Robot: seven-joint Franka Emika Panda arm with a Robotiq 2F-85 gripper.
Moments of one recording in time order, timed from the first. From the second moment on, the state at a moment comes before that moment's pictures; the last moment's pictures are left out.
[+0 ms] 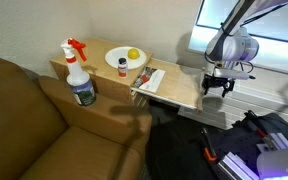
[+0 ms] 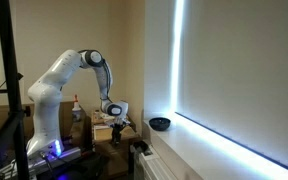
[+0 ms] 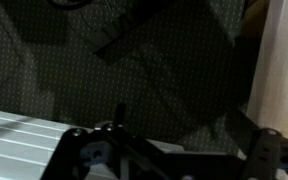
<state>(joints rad) -0.18 0.65 -0.13 -2.33 0.16 2.69 0.11</state>
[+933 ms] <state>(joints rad) -0.01 0.67 0.07 -2.12 0.19 2.78 0.16</state>
